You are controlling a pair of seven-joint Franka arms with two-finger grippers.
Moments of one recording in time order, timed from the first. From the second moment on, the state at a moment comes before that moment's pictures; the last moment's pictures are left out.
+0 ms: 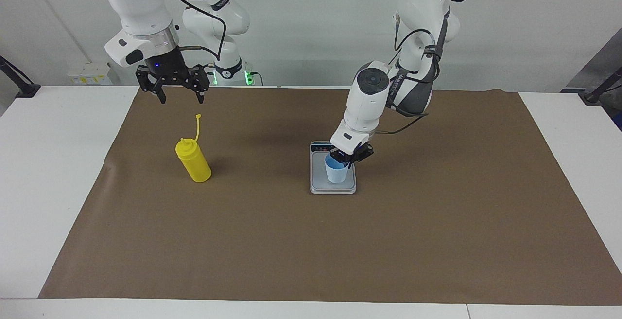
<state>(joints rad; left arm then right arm) -0.47 0.36 -0.14 -1.71 0.00 2.13 -0.65 -0.03 -0.05 0.11 -1.65 -0.02 1.61 0.06</state>
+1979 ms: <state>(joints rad) -0.20 0.09 -0.10 -1.72 0.01 1.86 -0.22 -0.22 -0.13 0.10 -1.95 0.21 1.89 -0.58</state>
